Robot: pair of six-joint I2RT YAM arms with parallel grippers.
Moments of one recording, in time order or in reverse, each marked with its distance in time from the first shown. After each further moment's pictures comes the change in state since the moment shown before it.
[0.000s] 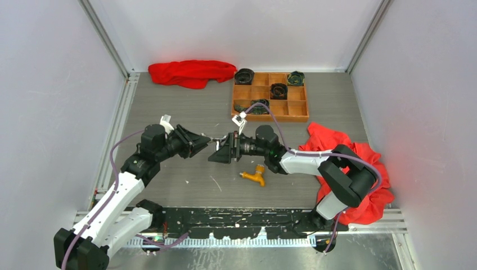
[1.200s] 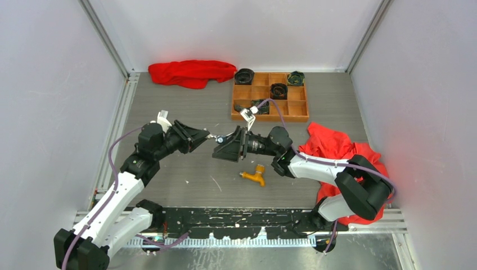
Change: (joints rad) left arm 0.003 0.000 0.001 0.090 -0.016 -0.006; right arm 0.000 -0.153 -0.041 0.224 -0.063 0.175
